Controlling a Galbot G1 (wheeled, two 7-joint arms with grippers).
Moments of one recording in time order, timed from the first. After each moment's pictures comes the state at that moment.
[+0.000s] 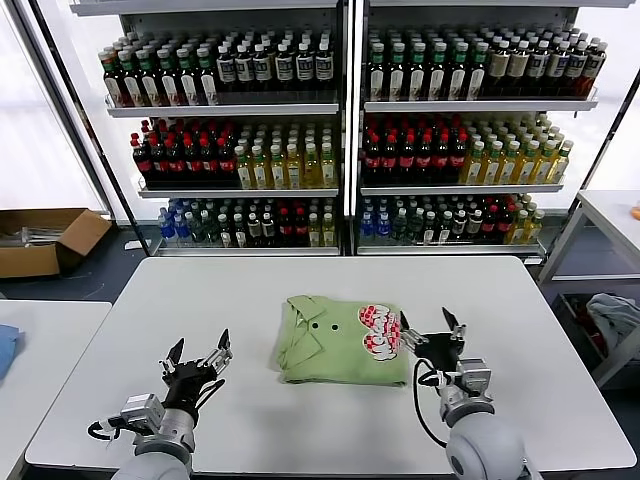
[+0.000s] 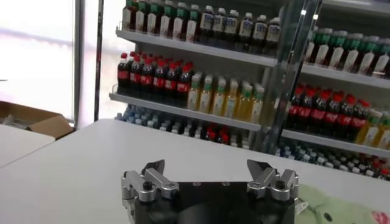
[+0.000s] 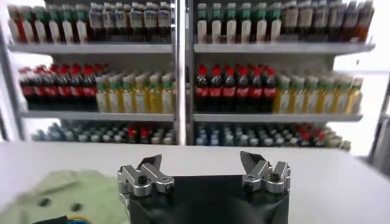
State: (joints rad) left arm 1.46 -1.37 -0.49 -2.18 -0.44 0.38 -0.29; right arm -1.25 1.13 0.30 2.07 0.38 -0.39 0.34
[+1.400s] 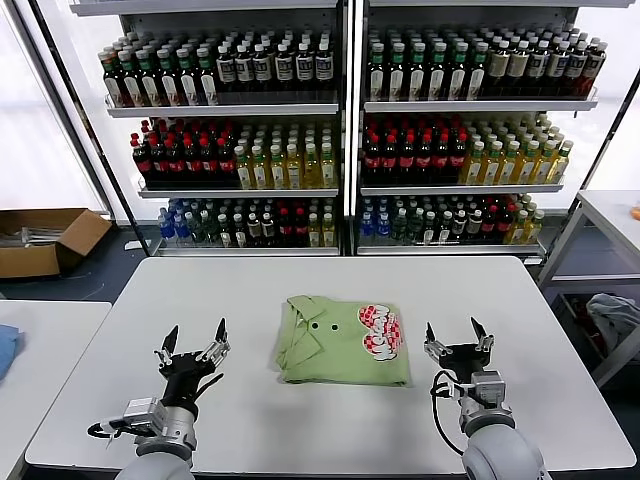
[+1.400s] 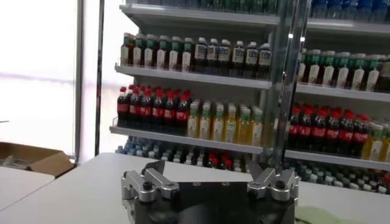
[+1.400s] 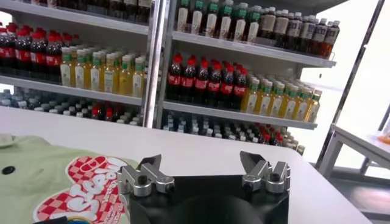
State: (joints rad) left arm 1.46 -1.38 -0.49 -2.15 -0.30 0.26 -0.24; right arm -1.32 1.13 0.37 2.05 0.27 -0.40 0.34
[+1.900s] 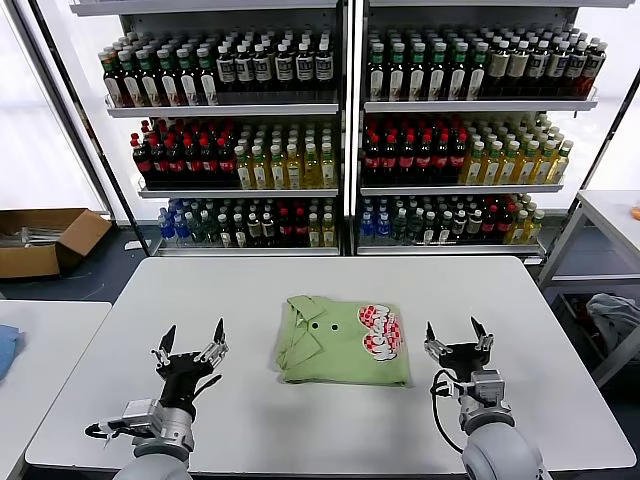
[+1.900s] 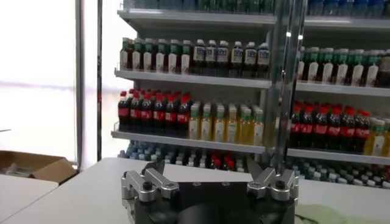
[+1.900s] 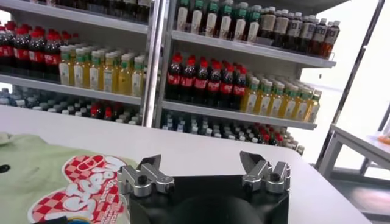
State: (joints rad) left arm 1.47 -1.38 -0.50 -2.15 -0.26 0.26 -0.22; right arm -1.31 1.13 0.37 2.03 0.26 -0.39 0.34
